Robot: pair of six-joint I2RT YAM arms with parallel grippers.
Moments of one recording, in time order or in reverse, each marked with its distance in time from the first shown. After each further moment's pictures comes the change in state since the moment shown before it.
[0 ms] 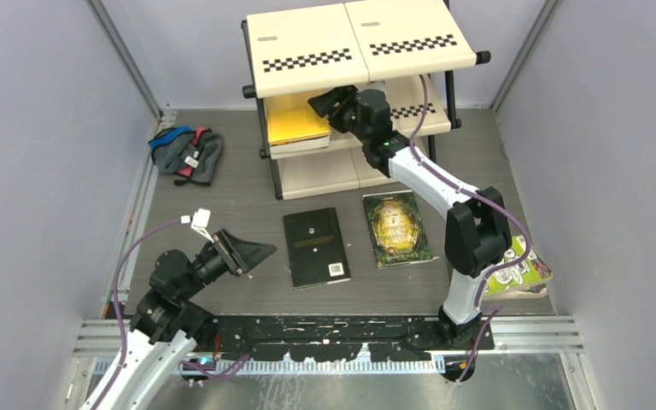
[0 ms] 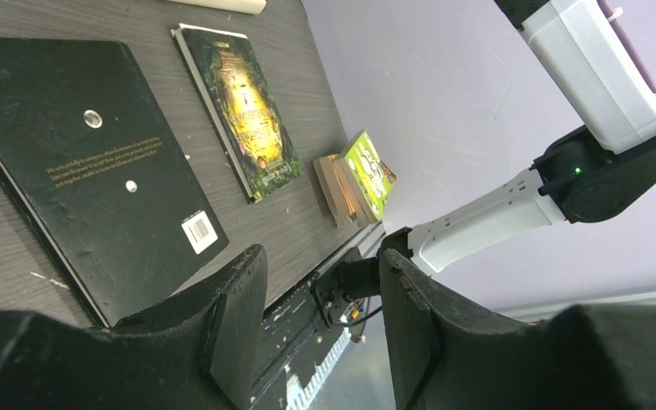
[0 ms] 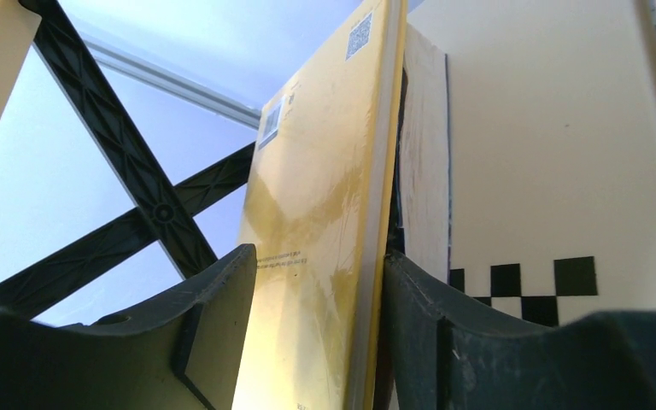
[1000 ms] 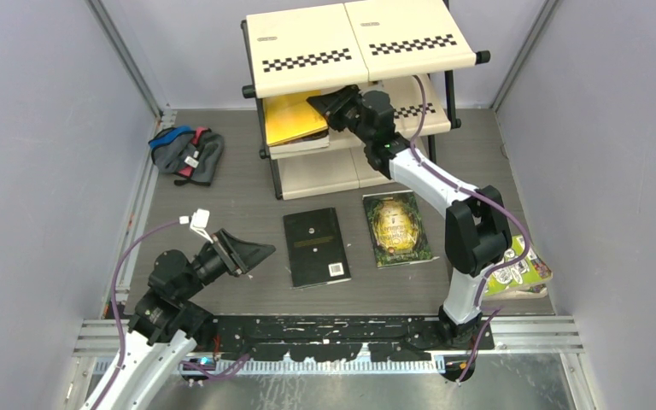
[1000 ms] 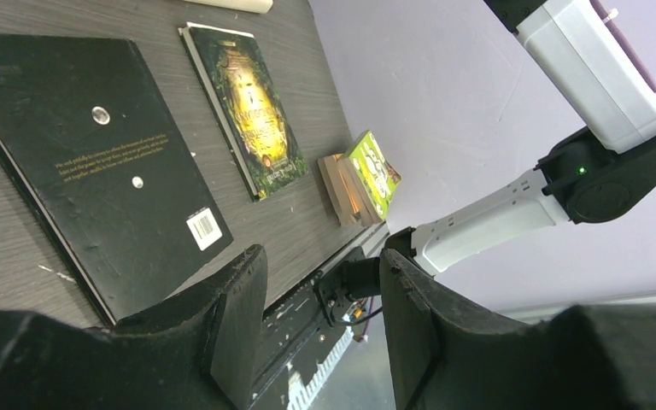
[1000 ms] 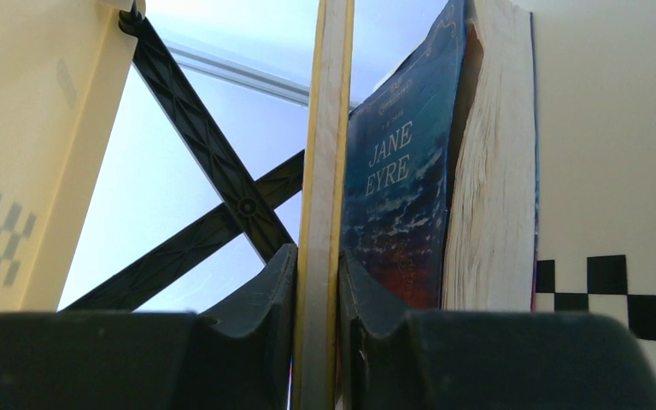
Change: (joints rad) left arm 0.000 -0.007 0.013 -0.037 -0.008 0.006; right arm -0.003 0.000 -0.039 0.133 -0.104 0.214
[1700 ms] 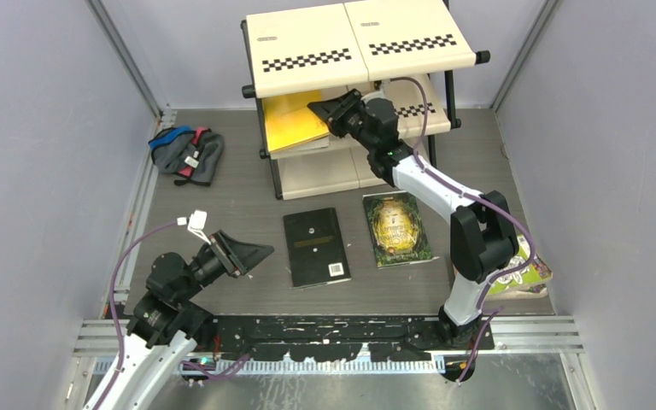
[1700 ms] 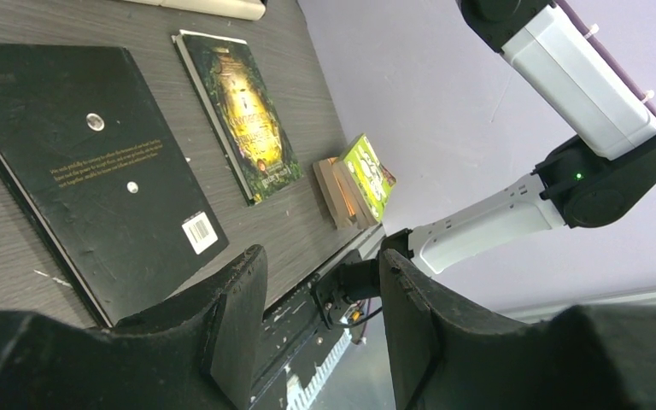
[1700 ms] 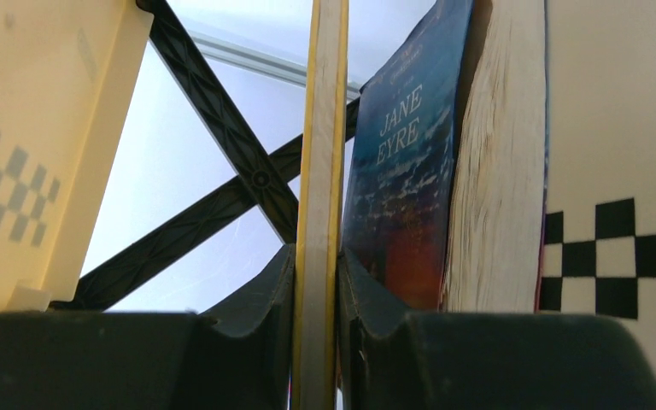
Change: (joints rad) left arm 0.000 -0.029 0.000 -0.004 -0.002 0.000; right arm 0.006 -0.066 -0.102 0.055 -0.026 0.043
